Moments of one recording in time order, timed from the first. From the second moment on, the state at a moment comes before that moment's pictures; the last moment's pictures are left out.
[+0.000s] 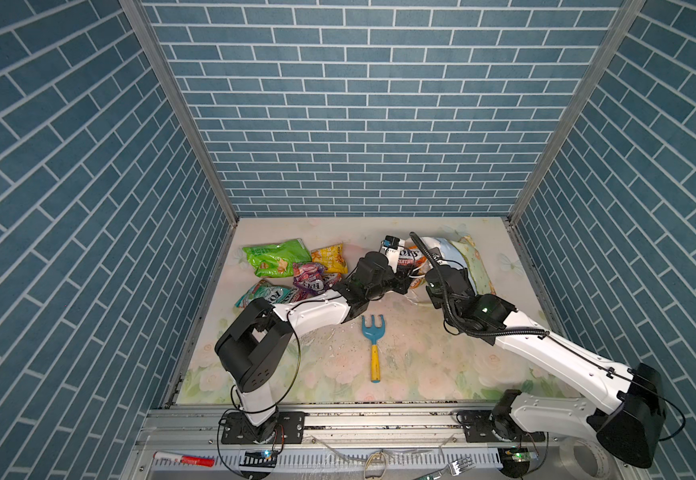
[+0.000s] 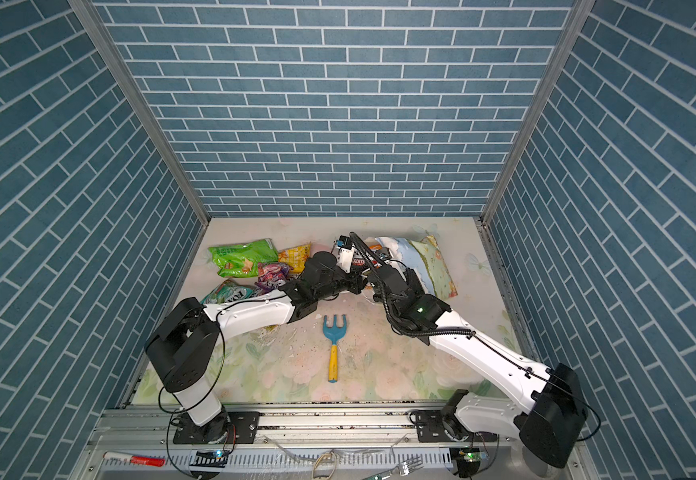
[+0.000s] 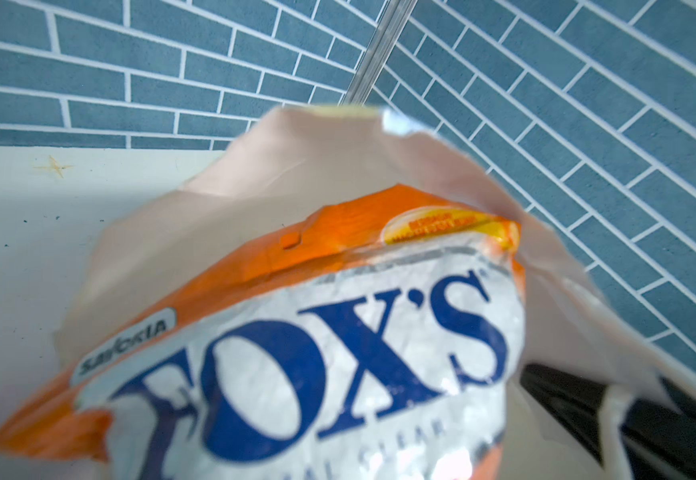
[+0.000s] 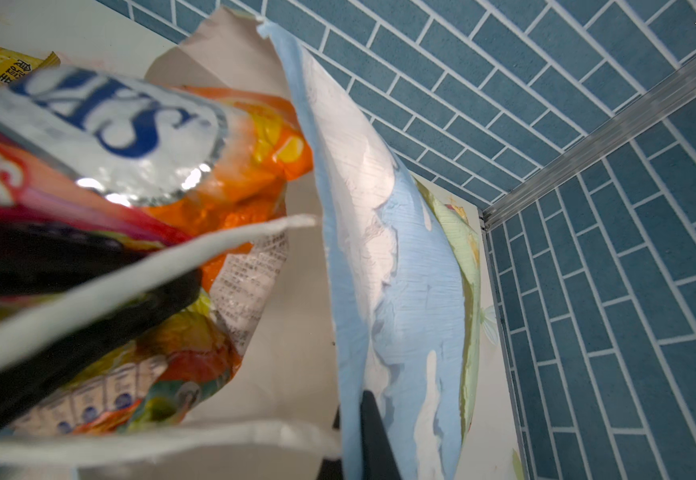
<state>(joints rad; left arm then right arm) -0.80 1.72 1.10 0.36 0.16 -0.49 0.84 1.20 0.99 -0.53 0.75 0.05</state>
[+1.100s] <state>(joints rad) -0.62 1.49 0.97 0.29 0.12 -0.47 0.78 1.22 0.99 -0.53 0.63 0.09</state>
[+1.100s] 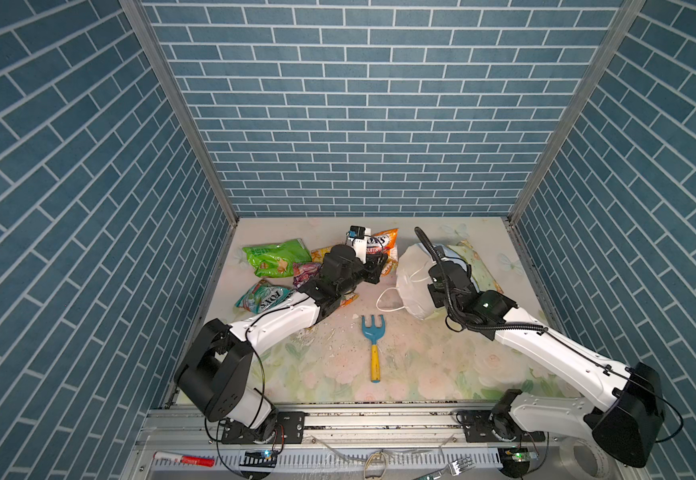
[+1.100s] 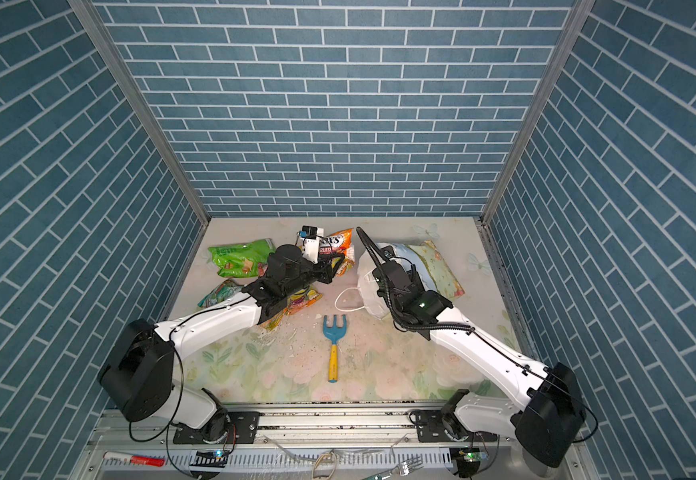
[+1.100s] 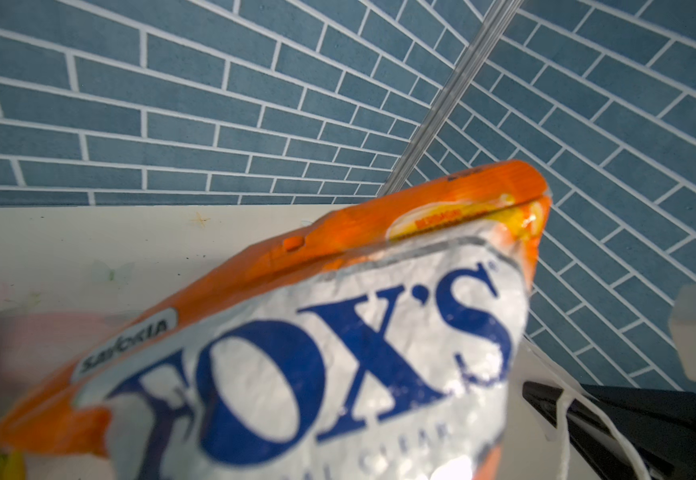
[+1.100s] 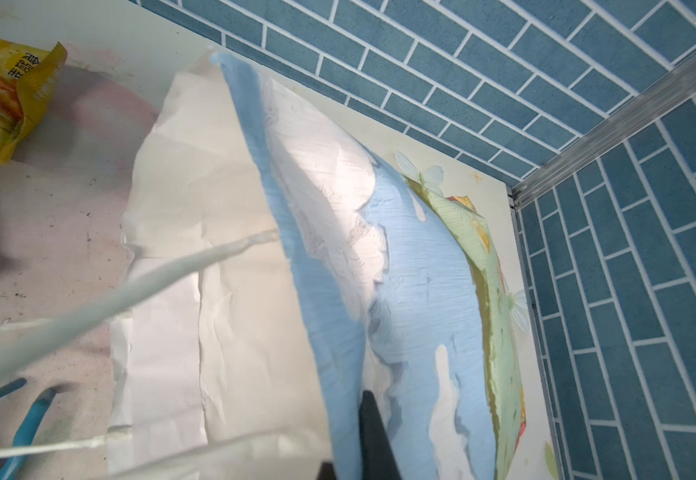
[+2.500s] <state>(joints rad) -0.21 1.42 0.75 0.06 -0.16 -0.47 0.67 1.69 1.35 -0.26 0.39 -0.12</state>
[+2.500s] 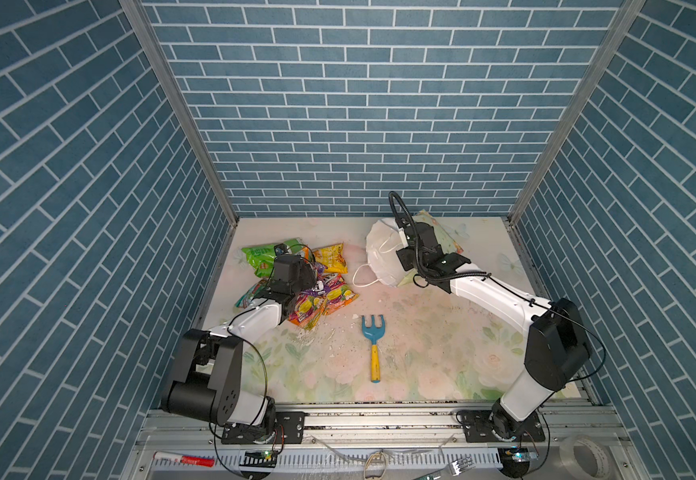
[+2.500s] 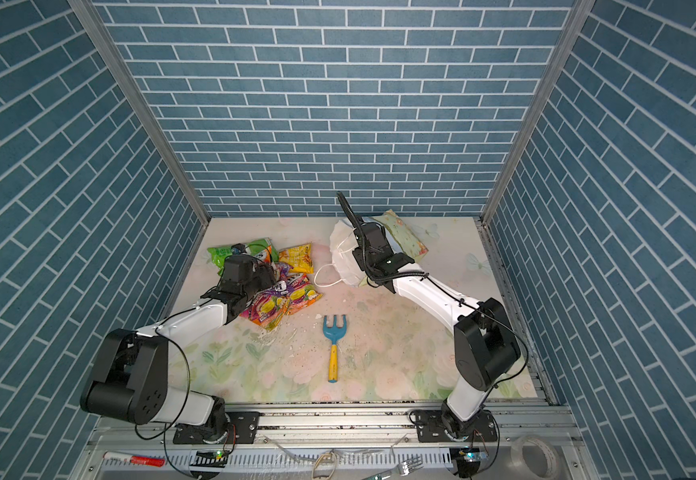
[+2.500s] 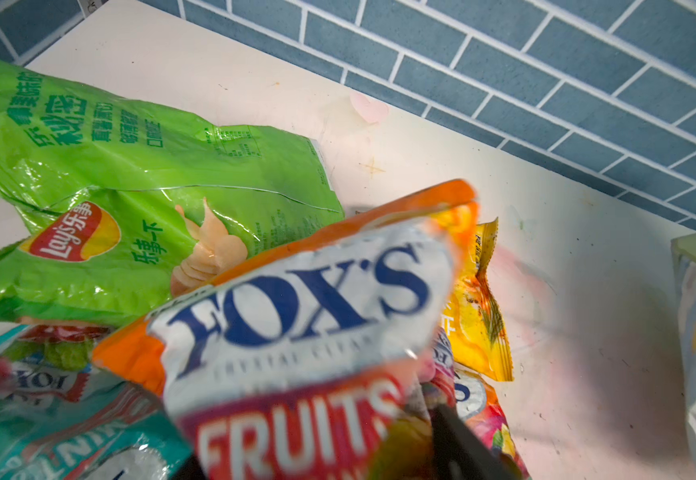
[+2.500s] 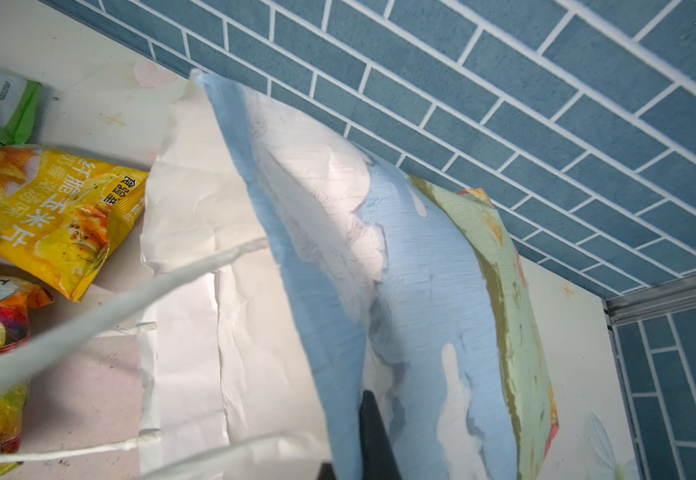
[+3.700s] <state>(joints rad) -0.21 1.16 0.59 0.12 -0.40 -0.26 0.54 1.23 0.85 0.06 0.31 -0.07</state>
